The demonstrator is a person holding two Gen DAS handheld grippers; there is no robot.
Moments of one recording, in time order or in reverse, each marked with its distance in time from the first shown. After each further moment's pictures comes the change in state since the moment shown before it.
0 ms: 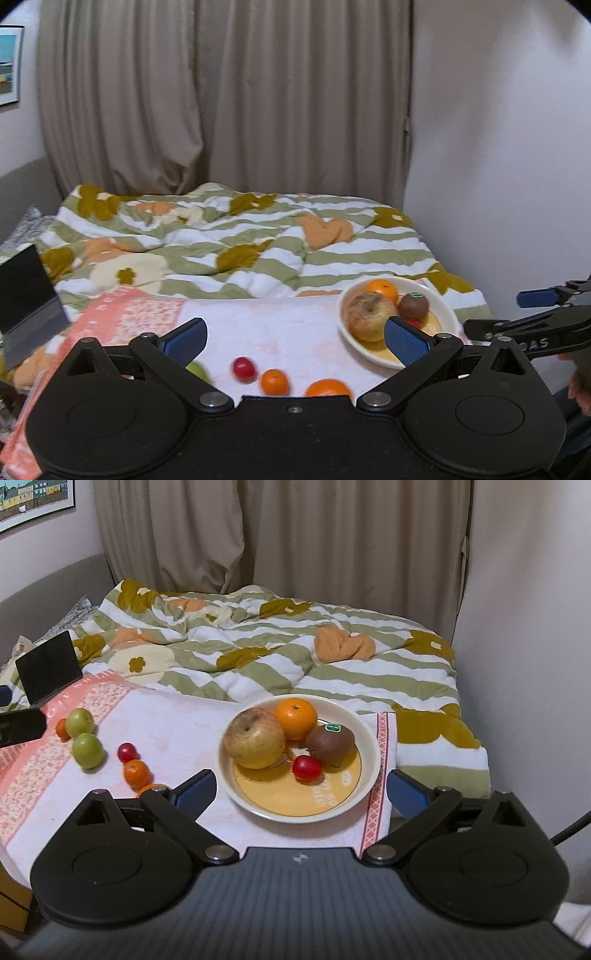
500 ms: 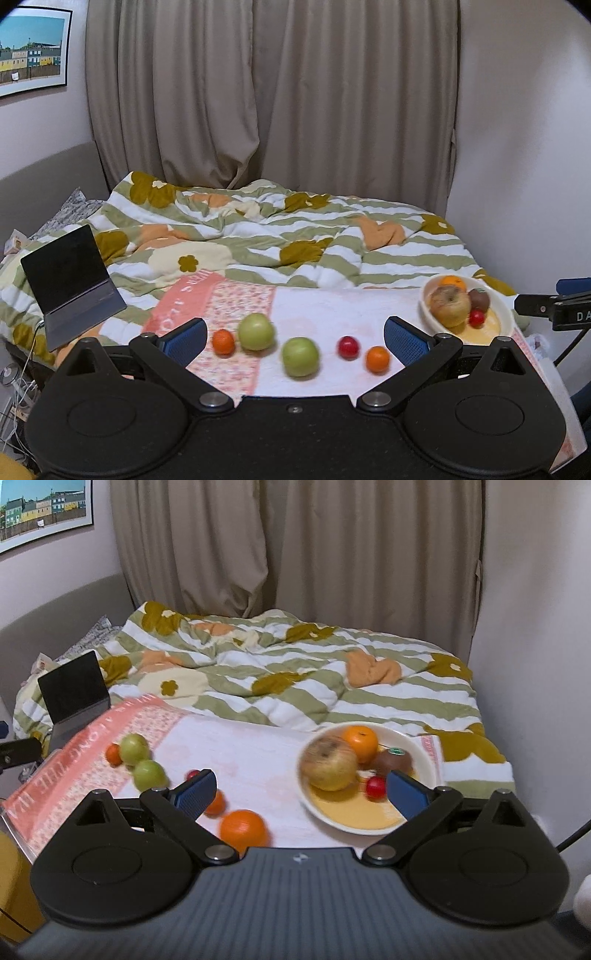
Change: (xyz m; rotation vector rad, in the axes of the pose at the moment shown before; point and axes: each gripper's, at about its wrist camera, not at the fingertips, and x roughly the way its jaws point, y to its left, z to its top) left arm -0.037 0.118 -0.022 -0.058 -0.002 0.073; right arm -0.034 0.093 0.012 0.013 -0.074 0.027
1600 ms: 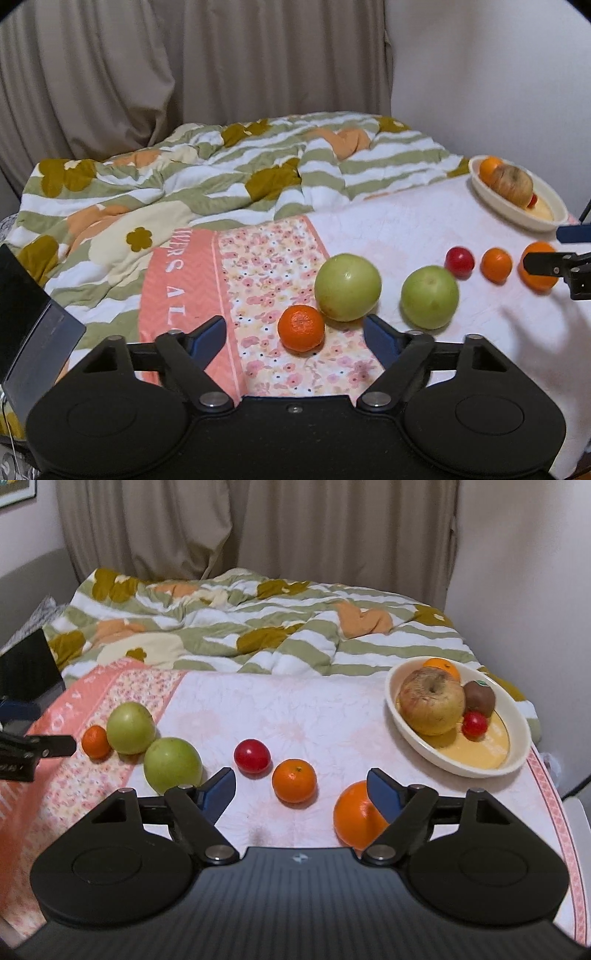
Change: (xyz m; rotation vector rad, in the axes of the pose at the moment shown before) left arm 0.181 0.119 -0.022 0.313 0.217 -0.237; right arm 0.131 0.142 -0.039 0.082 0.114 -0.197
